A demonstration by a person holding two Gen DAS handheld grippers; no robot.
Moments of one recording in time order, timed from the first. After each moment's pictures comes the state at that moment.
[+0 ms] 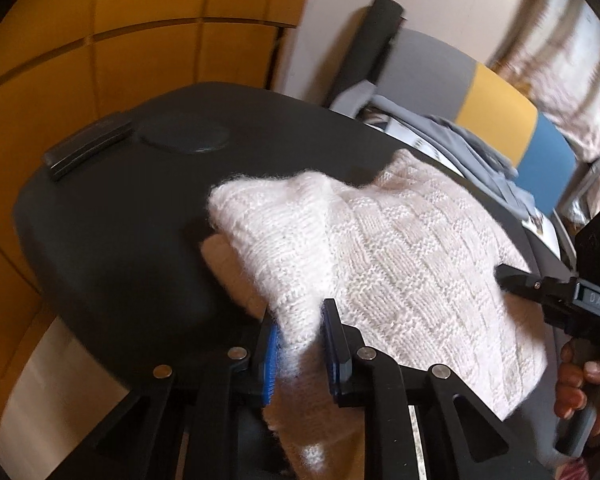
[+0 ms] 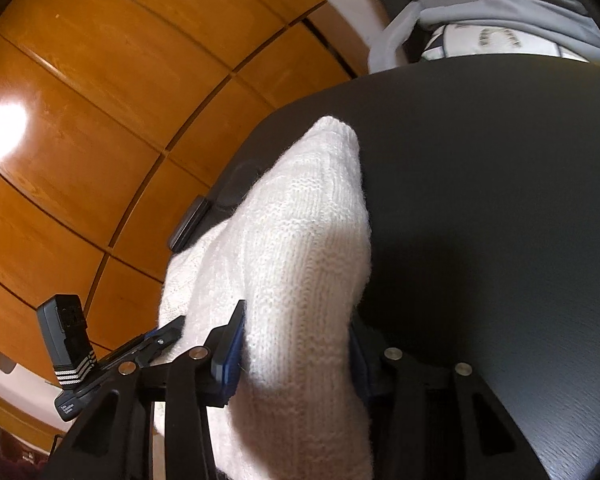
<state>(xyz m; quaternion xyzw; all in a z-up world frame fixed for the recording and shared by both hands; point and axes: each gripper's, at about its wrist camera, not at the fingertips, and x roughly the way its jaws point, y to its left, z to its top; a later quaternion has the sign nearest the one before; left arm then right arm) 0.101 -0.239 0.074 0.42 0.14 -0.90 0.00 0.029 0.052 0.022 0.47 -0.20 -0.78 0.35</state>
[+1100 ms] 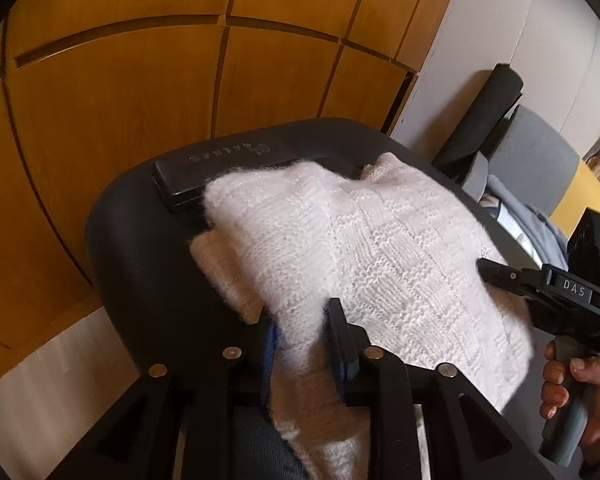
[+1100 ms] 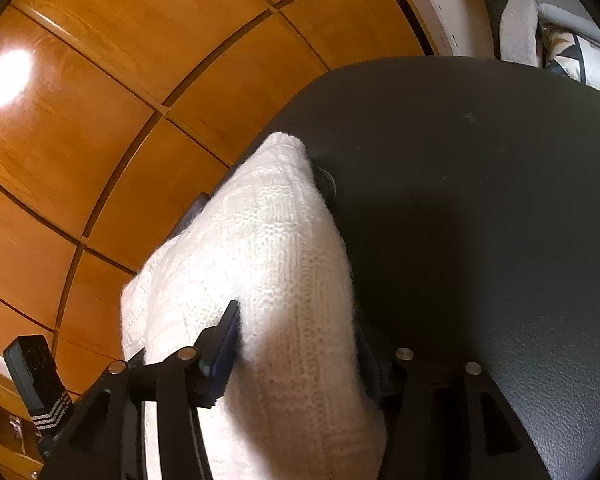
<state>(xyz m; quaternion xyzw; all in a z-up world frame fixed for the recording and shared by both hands) 0.074 -0.402 0.064 0.37 0.22 -0.89 0.15 -0.100 -0.139 -0.001 0.51 -0.13 -0.75 0.40</state>
